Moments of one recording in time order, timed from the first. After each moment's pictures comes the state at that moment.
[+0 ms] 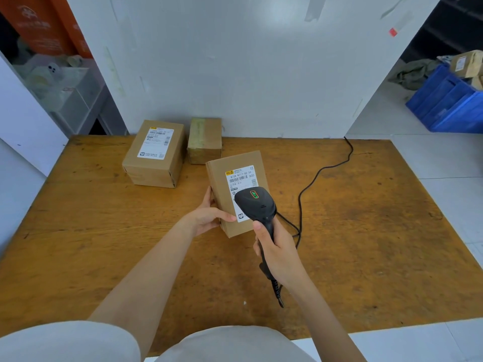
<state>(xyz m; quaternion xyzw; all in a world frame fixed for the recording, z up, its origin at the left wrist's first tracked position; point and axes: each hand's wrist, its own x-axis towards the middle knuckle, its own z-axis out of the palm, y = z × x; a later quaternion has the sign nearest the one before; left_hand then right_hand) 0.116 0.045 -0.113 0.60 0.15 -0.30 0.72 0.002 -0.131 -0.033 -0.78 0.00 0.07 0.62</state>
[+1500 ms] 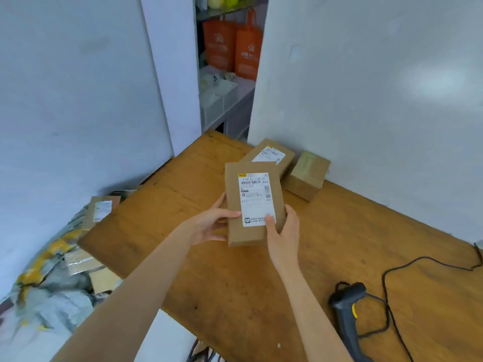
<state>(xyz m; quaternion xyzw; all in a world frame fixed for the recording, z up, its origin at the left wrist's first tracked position) 0.022 0.185 -0.068 0.55 0.28 -0.16 0.77 0.070 -0.005 -0.069 -0.85 -0.10 0.03 0.52</state>
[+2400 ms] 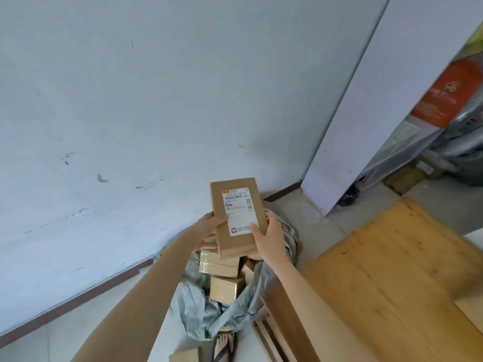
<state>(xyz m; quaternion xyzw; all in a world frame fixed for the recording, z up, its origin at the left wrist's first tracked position) -0.254 0.636 -0.104 0.45 0.53 0.06 0.72 -0.106 0.525 -0.115 -0.78 -0.37 0.30 0.41</state>
